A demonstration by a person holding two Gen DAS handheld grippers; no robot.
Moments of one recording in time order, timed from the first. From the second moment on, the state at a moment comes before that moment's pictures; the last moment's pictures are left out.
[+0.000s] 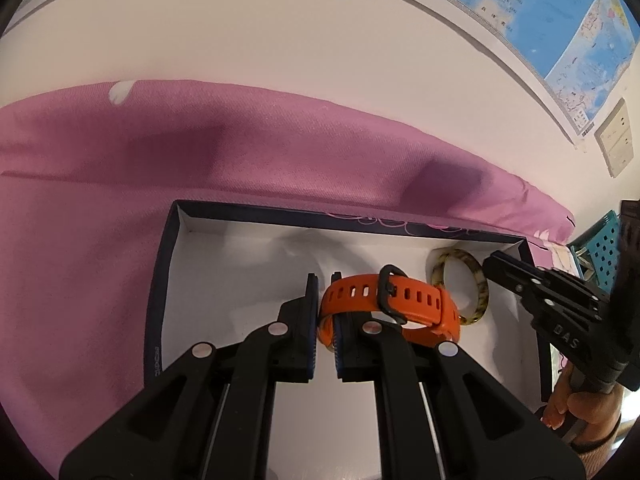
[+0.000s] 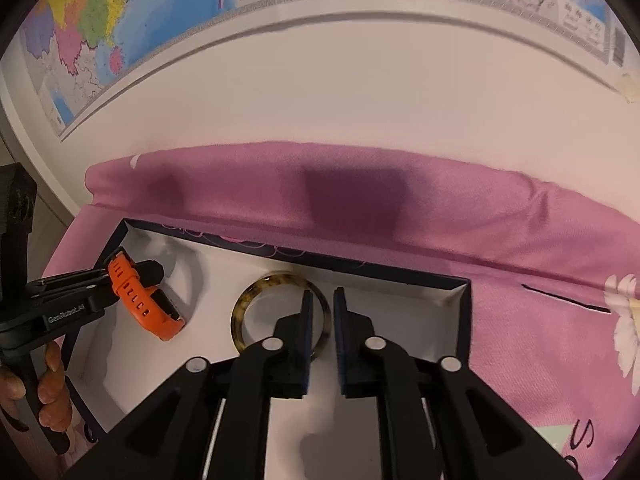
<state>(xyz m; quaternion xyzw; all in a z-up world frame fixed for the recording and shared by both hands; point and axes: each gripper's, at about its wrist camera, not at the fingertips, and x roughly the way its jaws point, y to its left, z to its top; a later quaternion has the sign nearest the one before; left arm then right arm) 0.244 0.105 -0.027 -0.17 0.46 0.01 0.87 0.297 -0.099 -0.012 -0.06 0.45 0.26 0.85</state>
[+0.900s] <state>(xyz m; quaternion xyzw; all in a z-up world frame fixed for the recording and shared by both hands) 0.170 0.093 0.016 -0.12 0.38 0.01 0.92 0.197 -0.127 0.025 -0.04 0.40 0.37 0.84</state>
